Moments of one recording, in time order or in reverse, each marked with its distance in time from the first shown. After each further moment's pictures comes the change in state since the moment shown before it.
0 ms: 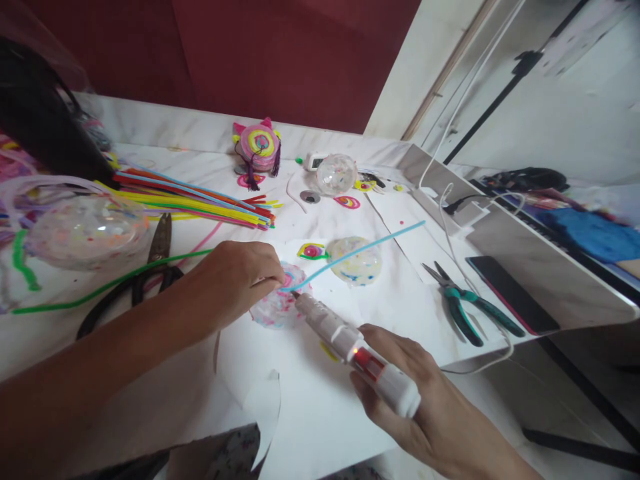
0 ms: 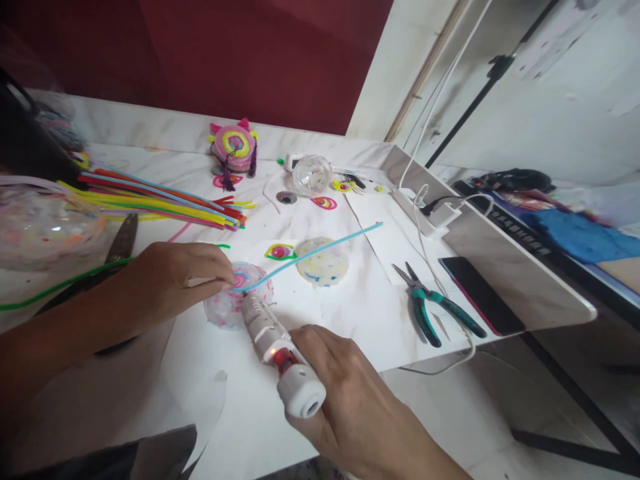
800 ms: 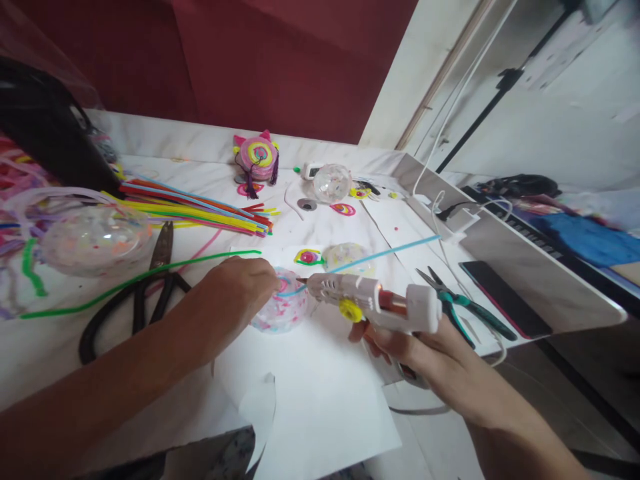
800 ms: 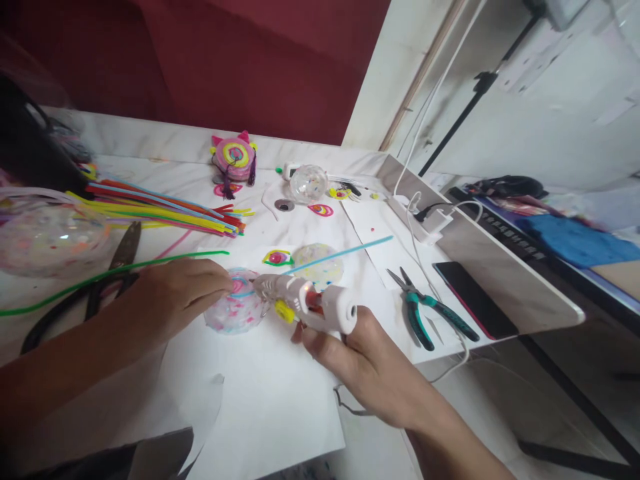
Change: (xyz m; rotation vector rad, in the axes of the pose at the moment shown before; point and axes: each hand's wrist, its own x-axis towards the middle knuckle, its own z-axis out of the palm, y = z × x) left_hand -0.008 0.025 -0.006 0.217 -0.054 -0.027; right_hand 0.018 0.015 -0.035 0.477 -0.020 0.366
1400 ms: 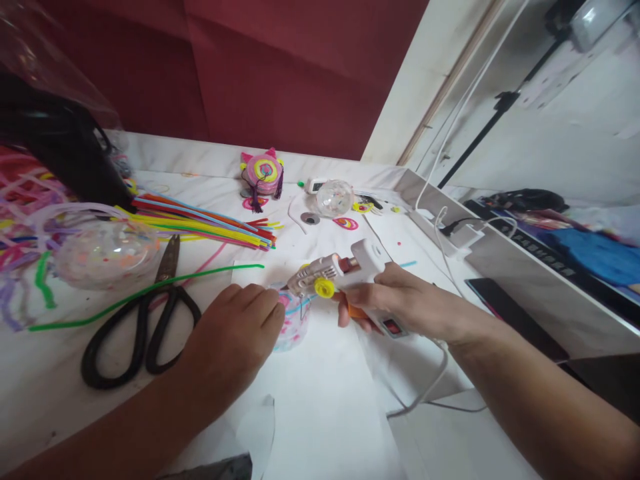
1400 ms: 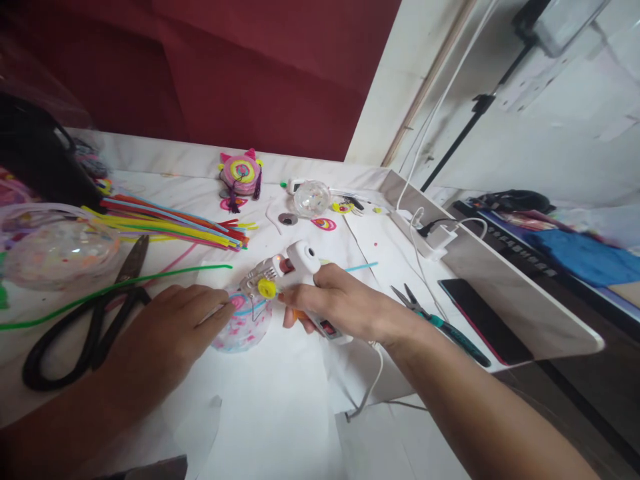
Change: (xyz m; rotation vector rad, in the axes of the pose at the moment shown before) left_hand -0.010 0.031 0.002 0.343 0.260 0.053; right_hand 0.076 -0.034 -0.029 -0.026 -0.369 0.184
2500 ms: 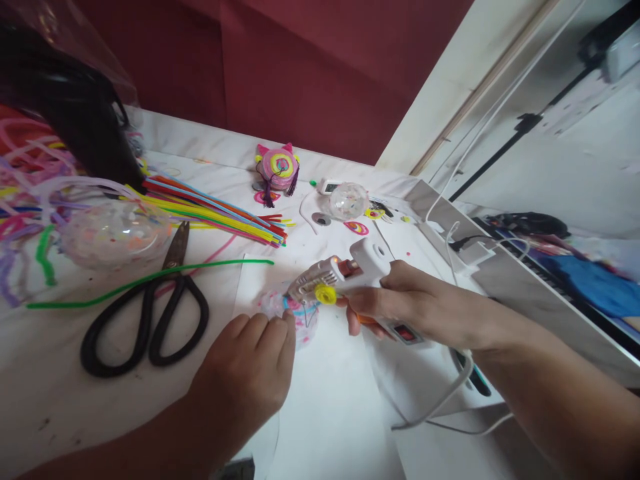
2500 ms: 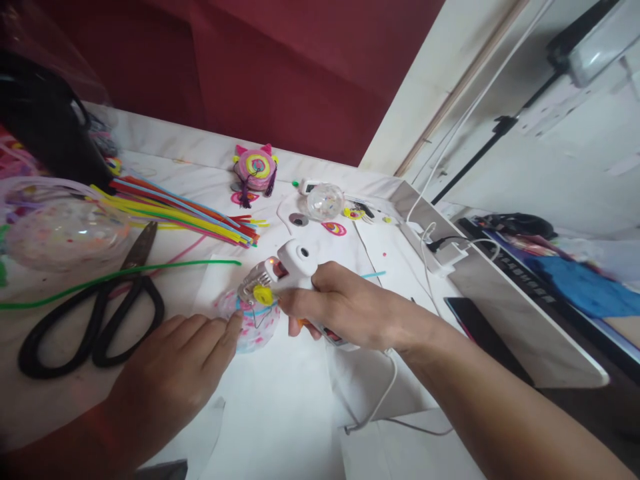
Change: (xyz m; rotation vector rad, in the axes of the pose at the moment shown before) left_hand -0.021 0.029 0.005 0.094 0.149 -0.098; right_hand 0.010 -0.030 0.002 -0.224 -0.029 0.088
